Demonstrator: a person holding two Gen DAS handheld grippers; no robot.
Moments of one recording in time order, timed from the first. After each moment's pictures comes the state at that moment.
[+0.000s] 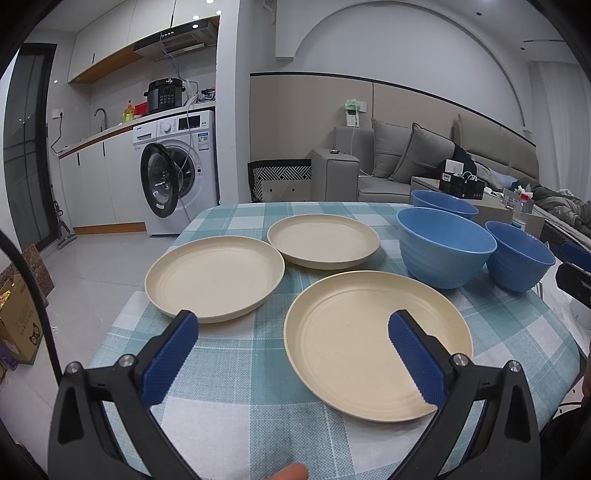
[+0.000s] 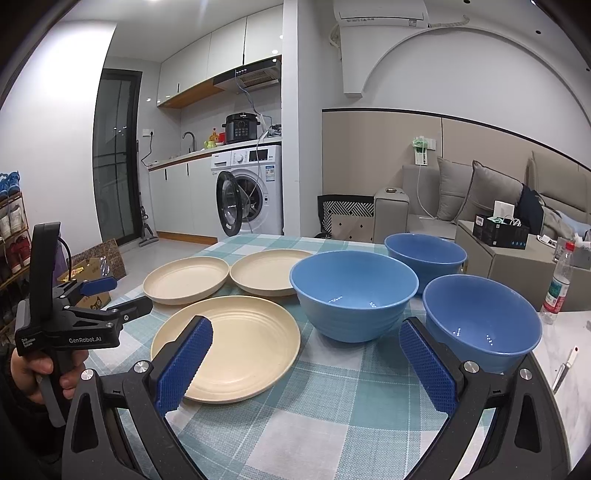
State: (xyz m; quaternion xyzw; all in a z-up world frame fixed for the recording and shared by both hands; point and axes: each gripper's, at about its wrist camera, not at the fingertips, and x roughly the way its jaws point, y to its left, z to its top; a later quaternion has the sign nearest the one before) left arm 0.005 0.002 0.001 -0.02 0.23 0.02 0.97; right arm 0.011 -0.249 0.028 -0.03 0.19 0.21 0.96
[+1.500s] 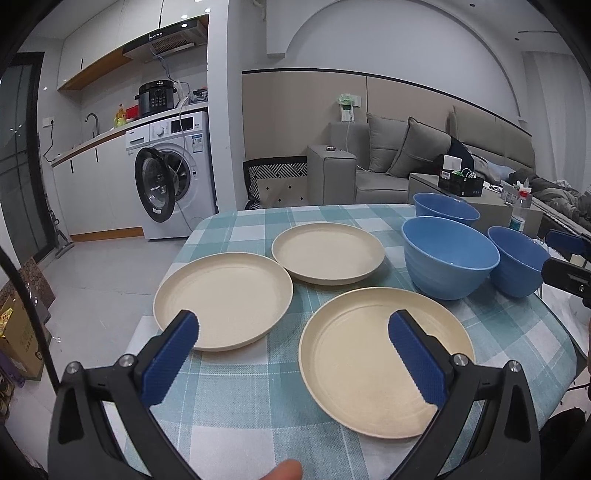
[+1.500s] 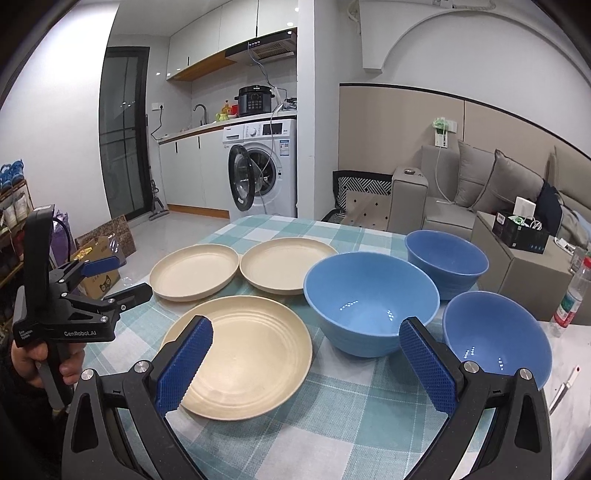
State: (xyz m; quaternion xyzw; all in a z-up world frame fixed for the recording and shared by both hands) left arm 0.022 0.015 0.033 0.00 0.25 0.01 0.97; right arm 0.054 -0.224 0.052 -0.06 0.25 0.24 0.94
